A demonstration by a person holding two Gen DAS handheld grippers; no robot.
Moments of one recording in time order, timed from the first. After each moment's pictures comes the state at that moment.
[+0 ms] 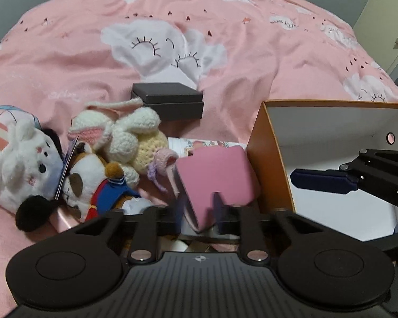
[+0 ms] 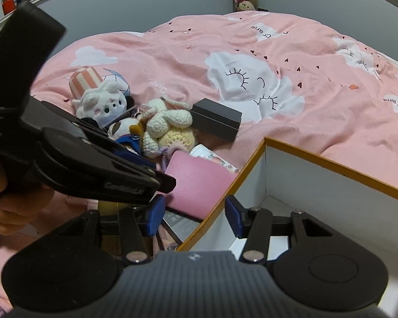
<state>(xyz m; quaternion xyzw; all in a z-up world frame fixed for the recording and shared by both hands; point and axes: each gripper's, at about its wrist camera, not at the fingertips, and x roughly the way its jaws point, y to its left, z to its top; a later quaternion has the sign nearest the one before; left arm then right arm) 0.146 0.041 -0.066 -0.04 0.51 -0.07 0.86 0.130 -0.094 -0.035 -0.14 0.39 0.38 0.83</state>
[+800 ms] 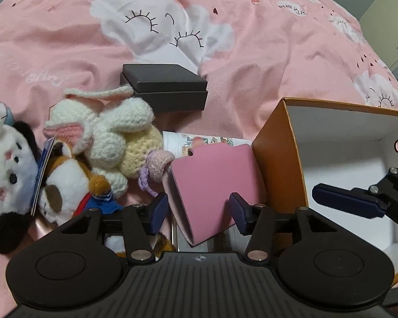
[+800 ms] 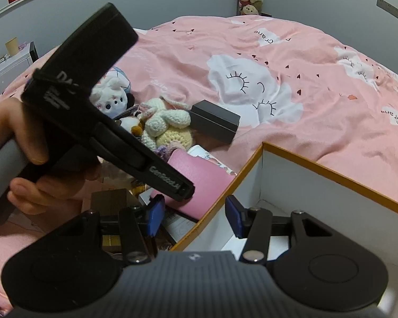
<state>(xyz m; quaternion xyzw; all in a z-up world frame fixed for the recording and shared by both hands) 0.182 0.046 -0.096 -0.07 0.56 -0.08 0.82 0.129 -0.090 -0.034 -0.17 0.38 0.37 0.83</state>
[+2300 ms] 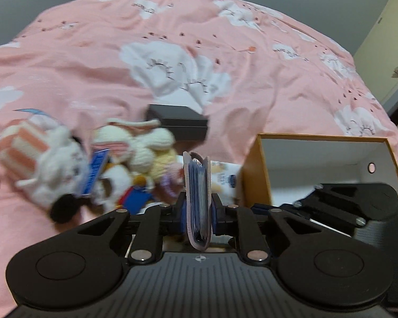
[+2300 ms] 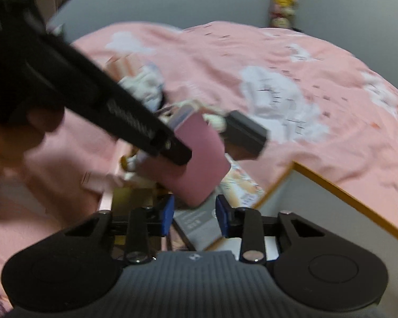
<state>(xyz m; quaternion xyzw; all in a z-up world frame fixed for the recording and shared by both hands) 0.129 0.067 -0.027 -0.10 0.49 -0.05 0.87 0.115 -0.066 -0.037 -0.23 0.35 0.44 0.79</state>
